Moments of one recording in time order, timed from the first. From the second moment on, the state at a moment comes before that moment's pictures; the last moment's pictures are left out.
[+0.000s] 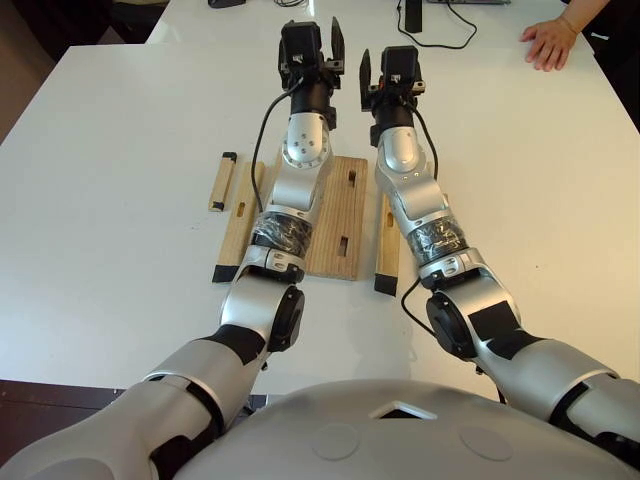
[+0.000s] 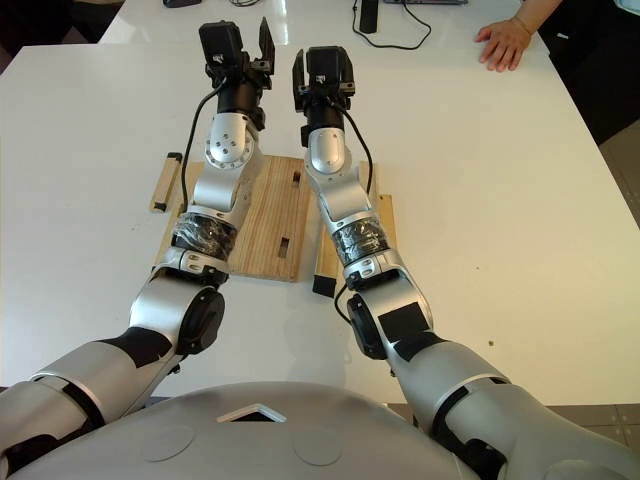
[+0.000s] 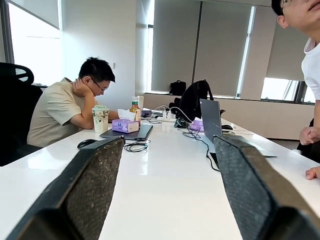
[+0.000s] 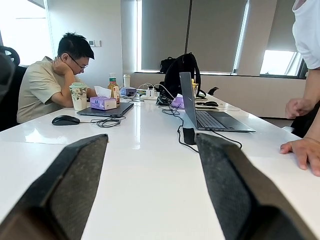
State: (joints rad) left arm -0.74 -0.12 0.00 0.56 0.00 -0.17 0.23; right arm -0.73 0.13 0.11 0.59 -0.04 -0.05 -0.33
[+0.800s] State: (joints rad) left arm -0.24 0.39 0.23 0.30 -0.24 0.16 -0.31; right arm -0.67 0.13 0.17 0.51 -0.02 0.01 -0.24
